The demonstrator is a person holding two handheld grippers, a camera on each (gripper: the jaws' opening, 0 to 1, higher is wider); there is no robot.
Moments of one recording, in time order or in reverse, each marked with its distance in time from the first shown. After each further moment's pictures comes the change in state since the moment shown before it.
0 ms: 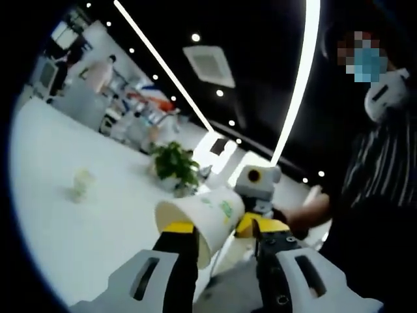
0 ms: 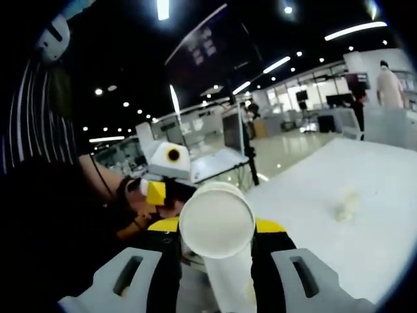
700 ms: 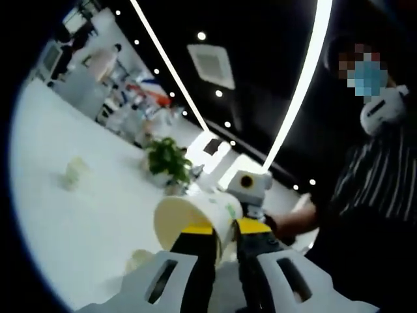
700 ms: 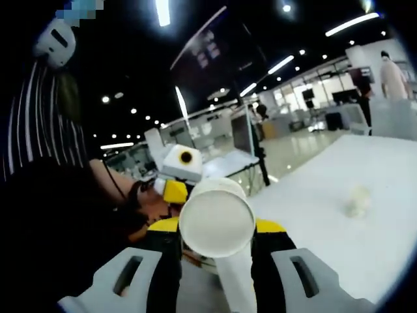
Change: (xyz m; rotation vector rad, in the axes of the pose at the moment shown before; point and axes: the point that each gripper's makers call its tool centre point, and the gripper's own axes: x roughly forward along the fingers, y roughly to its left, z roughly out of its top) left arm -0.002 -0.007 -0.002 -0.085 -0.002 -0.051; right arm 0.001 0.009 -0.005 0.031 -0.020 0.071
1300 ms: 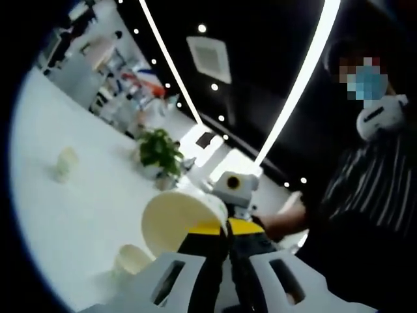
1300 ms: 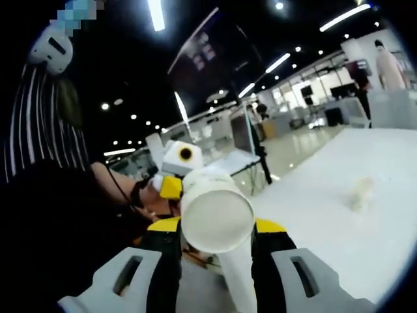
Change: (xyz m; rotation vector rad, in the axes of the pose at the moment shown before) left arm 0.005 -0.012 0.000 -0.039 0.045 -0.052; right arm -0.002 0.001 -0.004 0.039 -0.024 0.013
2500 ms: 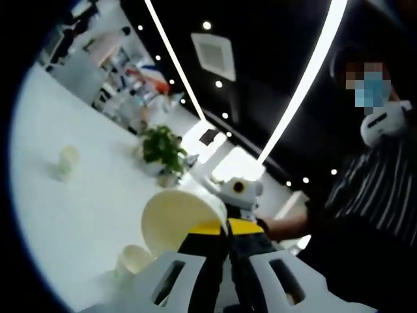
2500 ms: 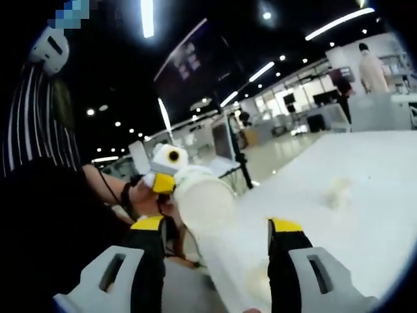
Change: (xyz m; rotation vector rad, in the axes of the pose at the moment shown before) left arm 0.002 0.008 0.003 -0.027 0.024 0.022; right arm -0.035 -0.023 -0.001 0.013 -0.057 -0.155
